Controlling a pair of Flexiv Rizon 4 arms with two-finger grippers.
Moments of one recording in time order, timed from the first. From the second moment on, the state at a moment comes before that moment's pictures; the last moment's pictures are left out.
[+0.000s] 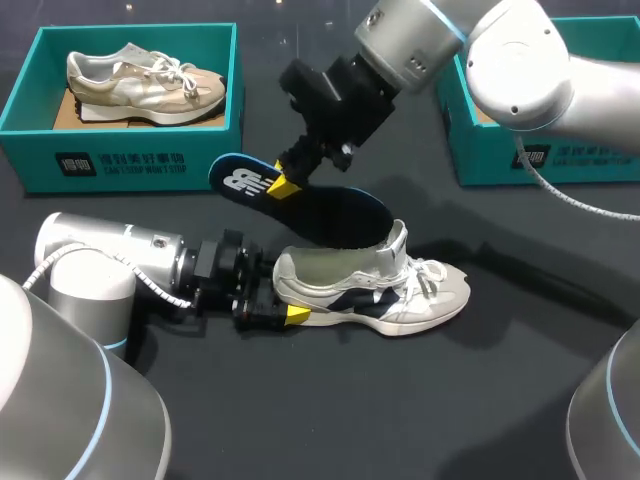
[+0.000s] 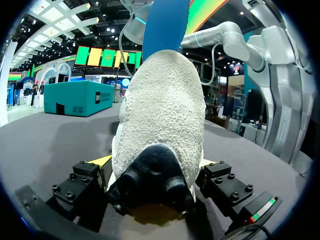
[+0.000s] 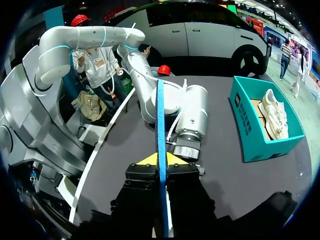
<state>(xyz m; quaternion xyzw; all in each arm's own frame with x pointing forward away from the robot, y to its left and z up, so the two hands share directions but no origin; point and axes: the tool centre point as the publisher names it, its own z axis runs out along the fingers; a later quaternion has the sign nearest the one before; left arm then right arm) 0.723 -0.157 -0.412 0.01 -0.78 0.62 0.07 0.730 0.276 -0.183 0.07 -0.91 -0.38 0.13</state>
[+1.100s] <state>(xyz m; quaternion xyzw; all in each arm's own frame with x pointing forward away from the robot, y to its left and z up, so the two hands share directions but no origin) 0.723 -0.157 -0.412 0.01 -0.78 0.62 0.07 0.741 0.246 -0.091 0.00 -0.86 -0.50 0.10</state>
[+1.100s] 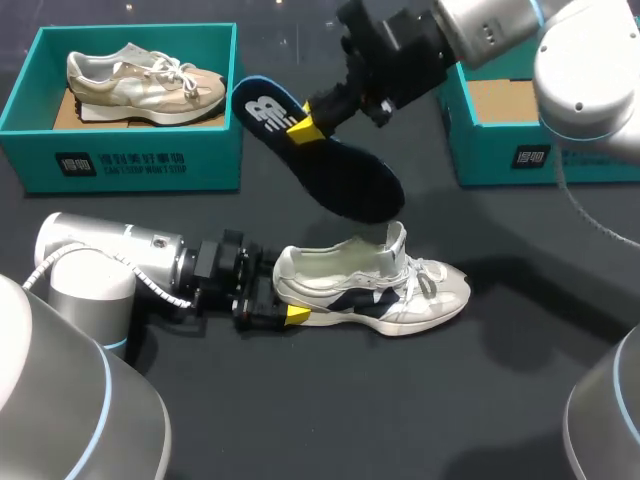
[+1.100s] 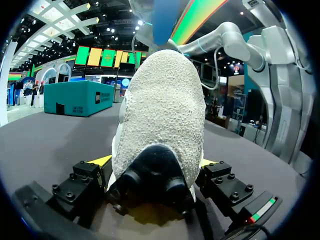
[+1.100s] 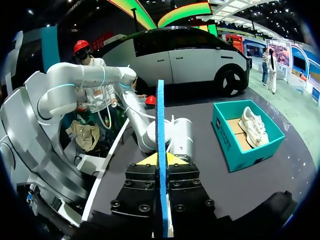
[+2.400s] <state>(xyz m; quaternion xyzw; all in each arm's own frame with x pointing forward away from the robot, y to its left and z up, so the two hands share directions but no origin) 0.723 -0.157 -0.412 0.01 -0.78 0.62 0.07 0.694 0.140 -0.043 -0.08 -0.78 -0.61 0.12</state>
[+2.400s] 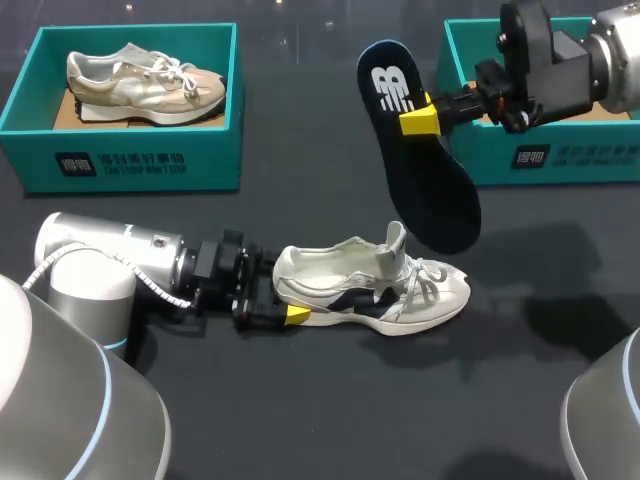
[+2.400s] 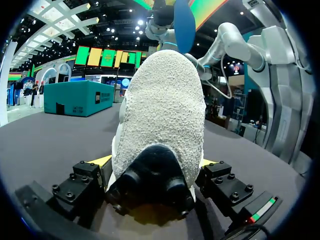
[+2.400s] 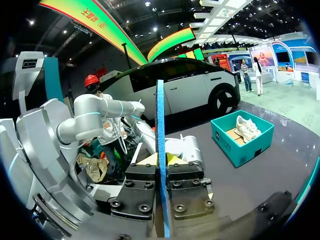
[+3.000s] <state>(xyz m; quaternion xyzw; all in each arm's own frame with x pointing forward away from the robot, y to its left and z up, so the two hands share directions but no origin) 0.723 -0.157 -0.412 0.01 -0.78 0.62 0.07 0.643 0.117 -0.031 -0.10 -0.73 -0.67 0.09</state>
